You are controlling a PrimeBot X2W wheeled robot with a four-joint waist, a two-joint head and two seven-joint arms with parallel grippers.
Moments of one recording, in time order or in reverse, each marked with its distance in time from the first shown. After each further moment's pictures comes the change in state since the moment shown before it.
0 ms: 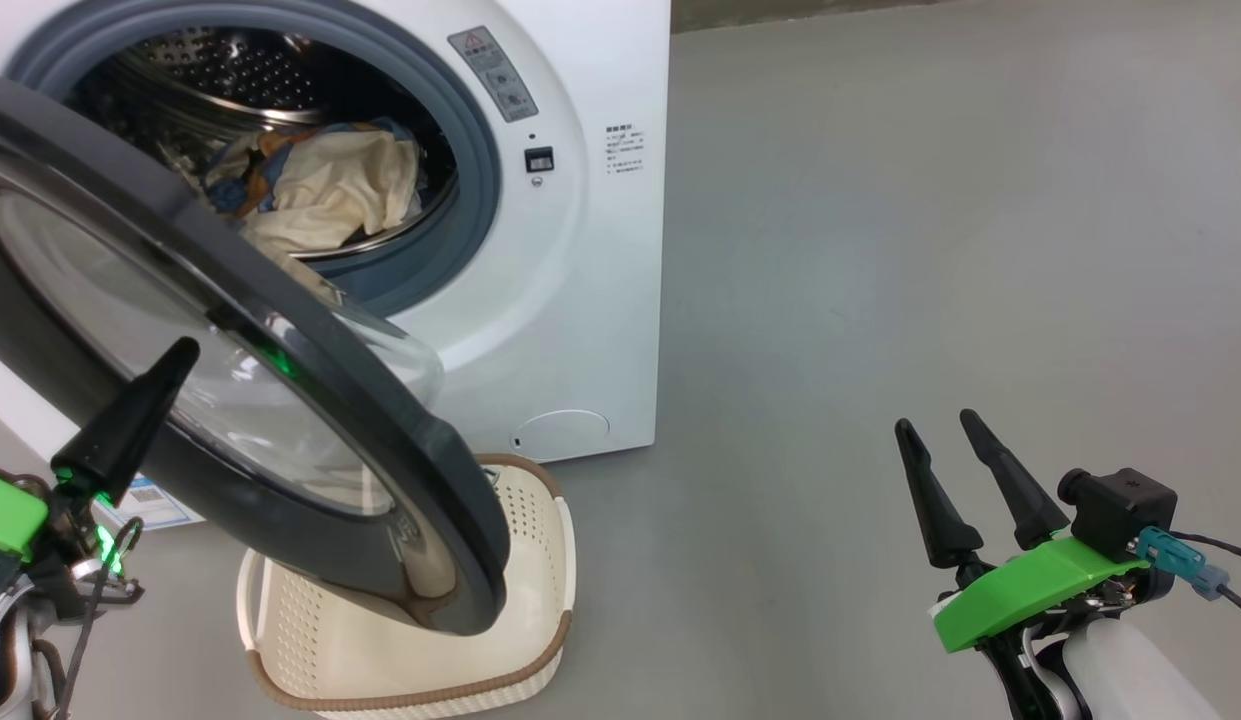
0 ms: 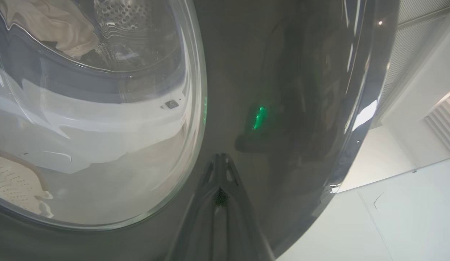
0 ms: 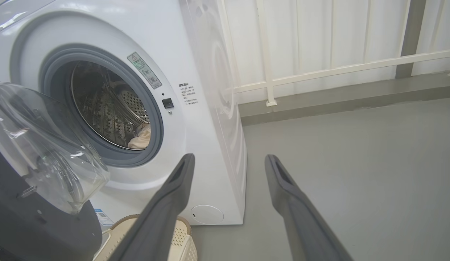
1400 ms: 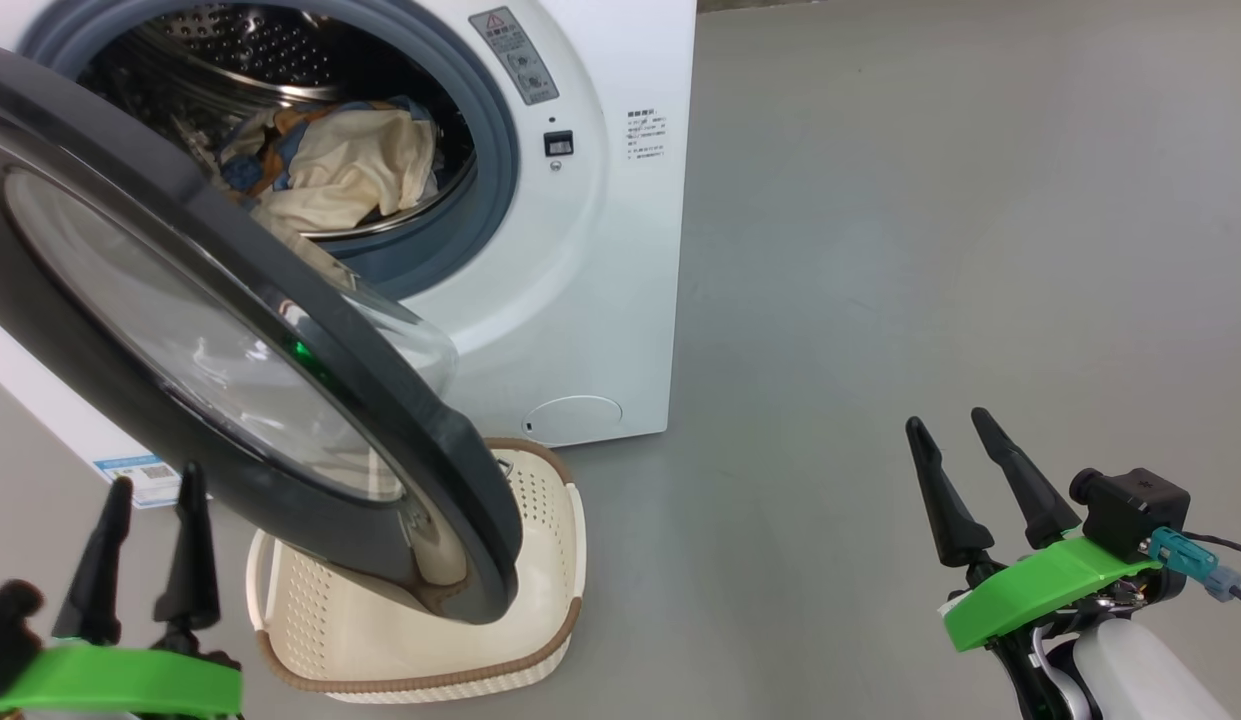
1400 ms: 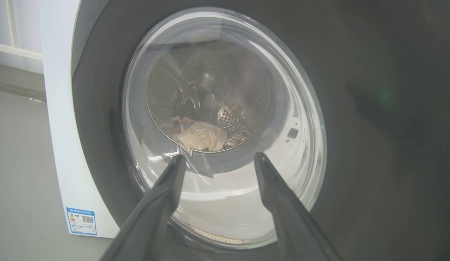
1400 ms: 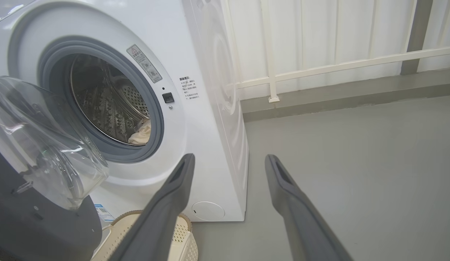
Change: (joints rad) left arm 0.255 0.017 -0.213 0.064 0.854 -0.154 -0.898; right arm 0.007 -0.009 -0.011 -0.010 0.000 0.000 0.000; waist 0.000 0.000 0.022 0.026
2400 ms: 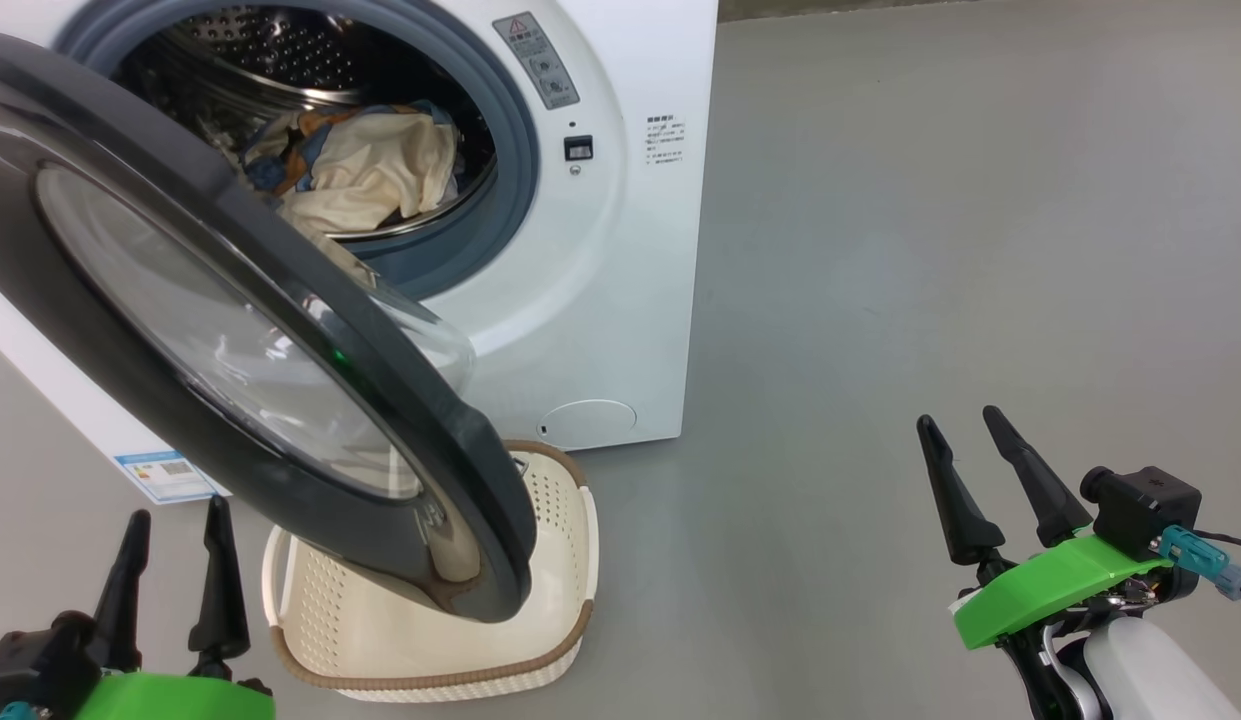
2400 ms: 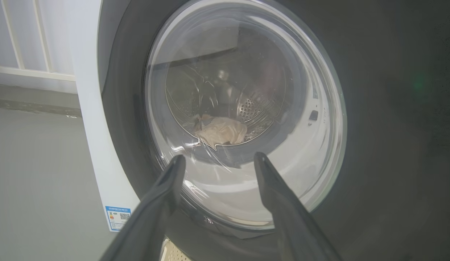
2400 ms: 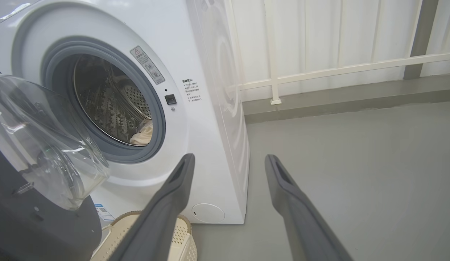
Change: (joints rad) left arm 0.016 -0.037 -0.028 0.088 0.181 0.054 -0.115; right arm 0.000 -0.016 -0.006 0.002 0.000 0.000 0.000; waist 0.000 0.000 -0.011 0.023
